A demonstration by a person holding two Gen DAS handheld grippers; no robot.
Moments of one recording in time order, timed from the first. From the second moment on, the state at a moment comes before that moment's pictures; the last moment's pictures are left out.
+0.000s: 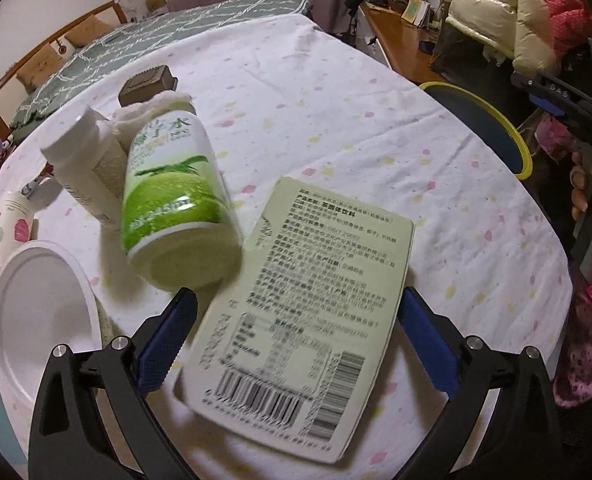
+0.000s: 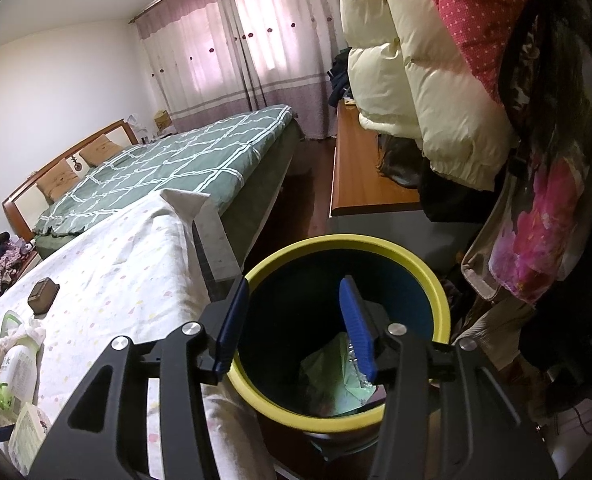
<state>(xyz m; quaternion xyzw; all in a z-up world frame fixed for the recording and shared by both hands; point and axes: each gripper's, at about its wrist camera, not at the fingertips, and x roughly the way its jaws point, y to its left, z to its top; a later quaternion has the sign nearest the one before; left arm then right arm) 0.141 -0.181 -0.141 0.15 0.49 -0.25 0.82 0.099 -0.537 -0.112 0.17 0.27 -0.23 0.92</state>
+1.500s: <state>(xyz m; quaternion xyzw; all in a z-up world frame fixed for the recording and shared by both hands) 0.218 -0.505 -0.108 0.15 0.44 -0.37 0.80 0.008 -0.598 -0.113 0.18 0.27 -0.26 0.91</state>
